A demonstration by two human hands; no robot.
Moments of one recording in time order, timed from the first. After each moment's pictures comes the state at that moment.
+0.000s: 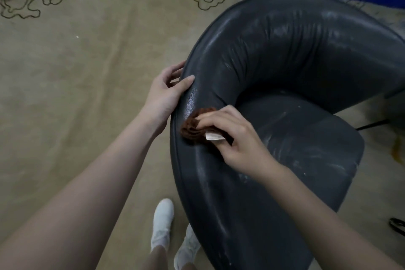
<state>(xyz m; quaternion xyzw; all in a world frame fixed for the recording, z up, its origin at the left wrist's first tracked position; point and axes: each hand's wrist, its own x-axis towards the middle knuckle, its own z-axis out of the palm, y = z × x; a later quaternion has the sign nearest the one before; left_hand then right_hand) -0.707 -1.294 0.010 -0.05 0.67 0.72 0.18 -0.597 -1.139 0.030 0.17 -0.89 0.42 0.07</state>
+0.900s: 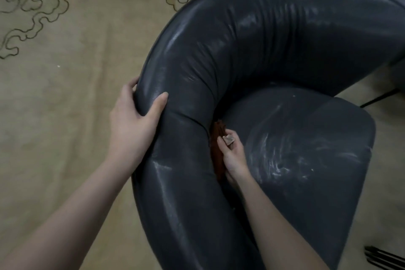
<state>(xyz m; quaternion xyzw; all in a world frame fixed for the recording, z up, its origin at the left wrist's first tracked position) -0.699 -1.270 0.021 -0.01 0.87 0.49 0.07 -0.596 -1.106 -0.129 -0.37 -0.54 0.75 0.05</state>
